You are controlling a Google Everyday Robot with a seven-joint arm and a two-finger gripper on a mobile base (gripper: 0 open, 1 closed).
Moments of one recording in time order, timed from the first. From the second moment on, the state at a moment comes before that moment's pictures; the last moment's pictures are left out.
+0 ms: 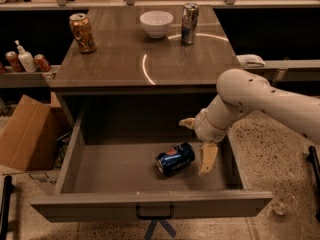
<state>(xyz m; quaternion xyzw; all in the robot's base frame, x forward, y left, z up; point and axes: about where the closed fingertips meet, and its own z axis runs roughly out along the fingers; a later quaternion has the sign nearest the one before) 0.520 -0.107 0.654 -0.77 0.60 0.14 0.16</state>
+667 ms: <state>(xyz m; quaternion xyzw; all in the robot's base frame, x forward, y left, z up) 0.520 -0.085 0.630 -0.79 0.58 0.13 0.13</state>
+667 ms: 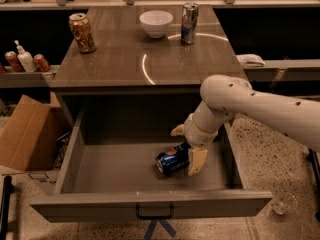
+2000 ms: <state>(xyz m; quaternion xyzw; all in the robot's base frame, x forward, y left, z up) 0.514 -0.115 0.713 -0.77 0.59 0.11 0.19</state>
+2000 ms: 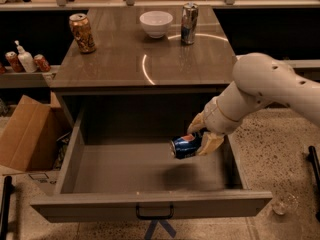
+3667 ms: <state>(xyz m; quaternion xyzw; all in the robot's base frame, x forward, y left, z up) 0.559 -0.136 0.877 -0.75 0.60 0.01 0.29</state>
